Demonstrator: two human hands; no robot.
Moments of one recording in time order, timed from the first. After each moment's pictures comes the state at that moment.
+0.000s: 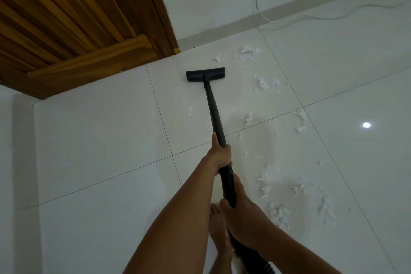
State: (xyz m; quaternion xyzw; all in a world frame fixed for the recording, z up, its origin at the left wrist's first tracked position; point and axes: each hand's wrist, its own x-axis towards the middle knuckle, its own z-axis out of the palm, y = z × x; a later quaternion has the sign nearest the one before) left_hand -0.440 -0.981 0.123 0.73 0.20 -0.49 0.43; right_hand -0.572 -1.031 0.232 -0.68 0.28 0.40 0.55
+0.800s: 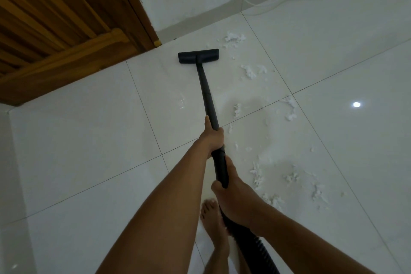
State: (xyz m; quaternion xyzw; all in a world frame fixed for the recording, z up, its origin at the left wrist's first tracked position) left_hand -0.402 -1.018 0.096 0.75 0.17 -0.49 0.41; right_hand -0.539 -1.062 0.213 -0.67 0.30 0.38 0.56
